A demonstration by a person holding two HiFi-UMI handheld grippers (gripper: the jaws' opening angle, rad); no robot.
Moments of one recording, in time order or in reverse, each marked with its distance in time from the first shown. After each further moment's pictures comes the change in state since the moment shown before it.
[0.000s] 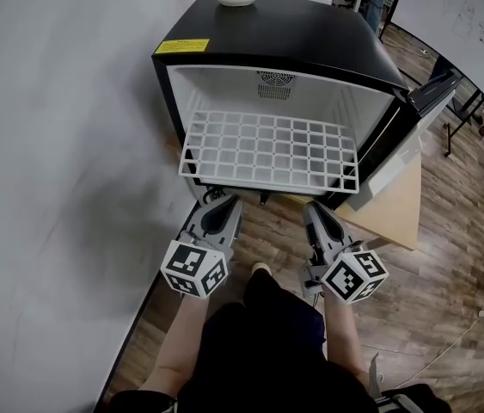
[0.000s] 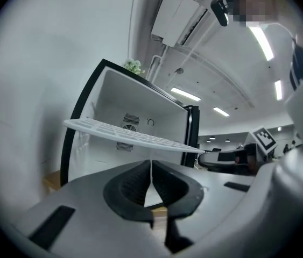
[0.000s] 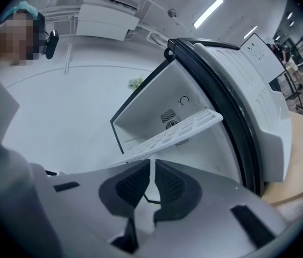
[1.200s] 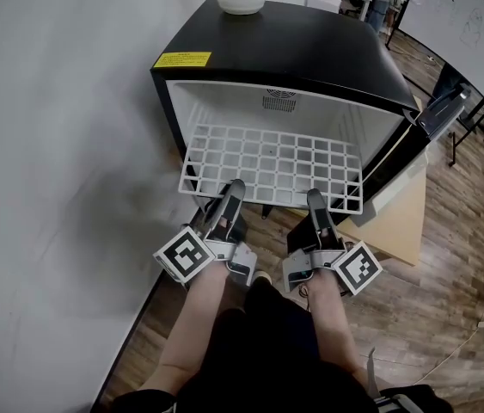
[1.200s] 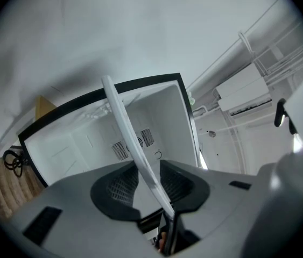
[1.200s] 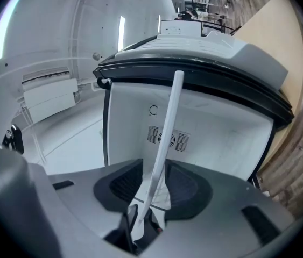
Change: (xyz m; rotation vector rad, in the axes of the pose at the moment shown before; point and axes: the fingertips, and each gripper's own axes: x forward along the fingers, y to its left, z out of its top) left arm 0.037 0.036 0.043 -0.898 -0.297 -0.077; right arm 0.045 -0.022 0.036 0.751 -0.292 0.050
